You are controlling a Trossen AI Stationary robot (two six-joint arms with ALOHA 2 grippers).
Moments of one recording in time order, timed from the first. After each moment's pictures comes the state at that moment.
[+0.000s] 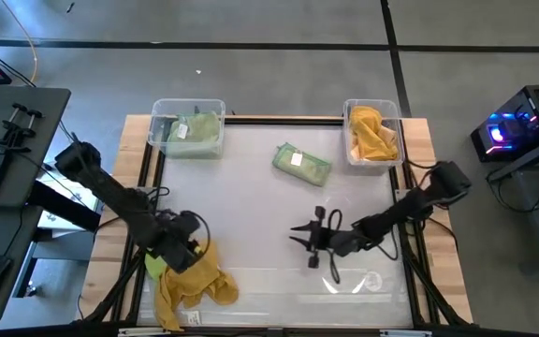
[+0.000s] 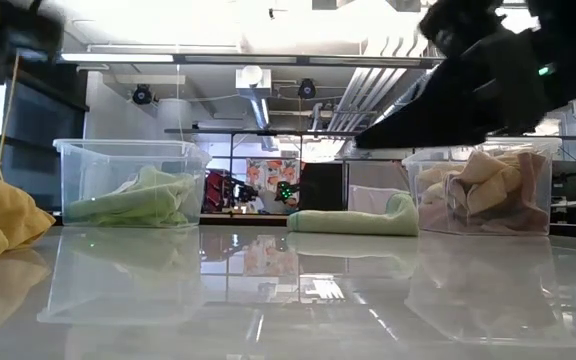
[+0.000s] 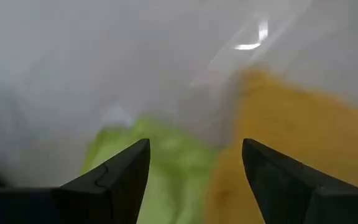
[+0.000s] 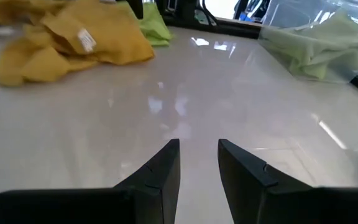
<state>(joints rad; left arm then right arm) -0.72 1.38 0.84 -1.04 -0.30 -1.46 0.48 1.73 0.59 0.73 0.64 0.06</state>
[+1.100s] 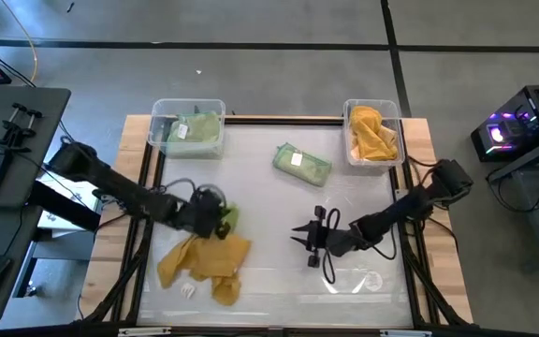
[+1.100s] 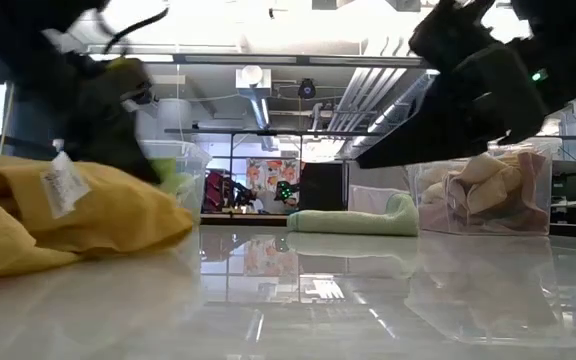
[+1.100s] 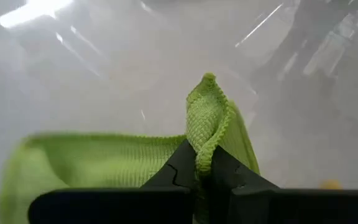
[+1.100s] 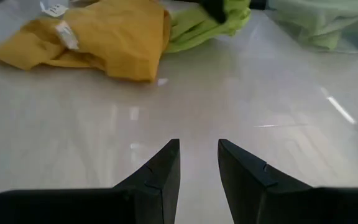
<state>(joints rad) -0.36 1.31 0.54 -0.18 -0.63 -0.94 0.47 1.69 0.61 0.56 0.61 0.18</state>
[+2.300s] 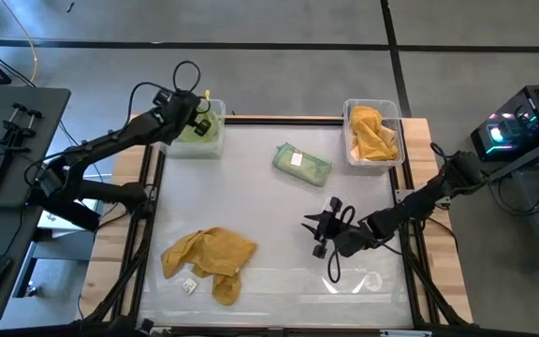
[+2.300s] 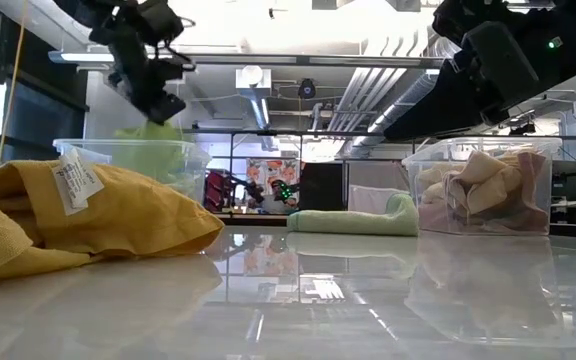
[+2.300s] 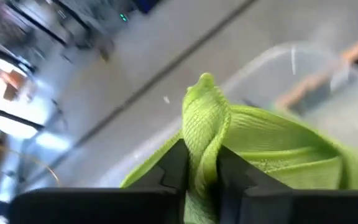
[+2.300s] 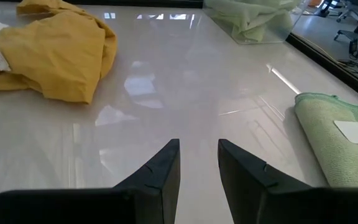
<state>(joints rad) 0.73 1.20 0.93 -0.47 -0.67 0.16 0.50 1.51 0.61 0.27 0.81 0.34</state>
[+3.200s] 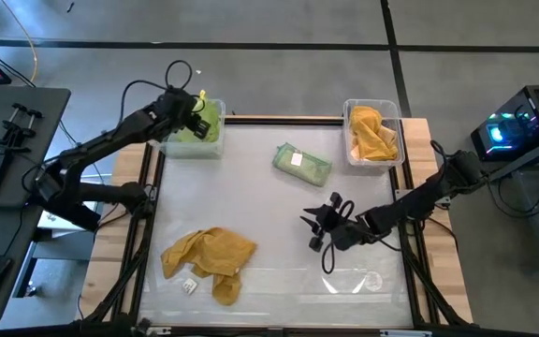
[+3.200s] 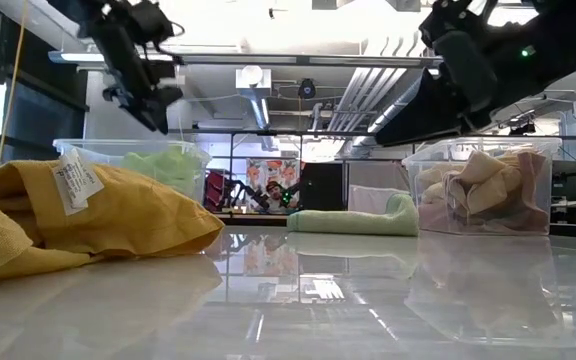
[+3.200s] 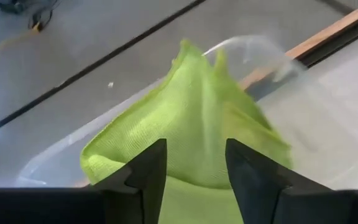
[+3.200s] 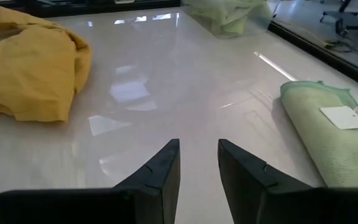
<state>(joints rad) 0.81 1.18 0.93 -0.54 -0.39 0.01 0.45 1.51 0.61 0.27 0.81 0.43</state>
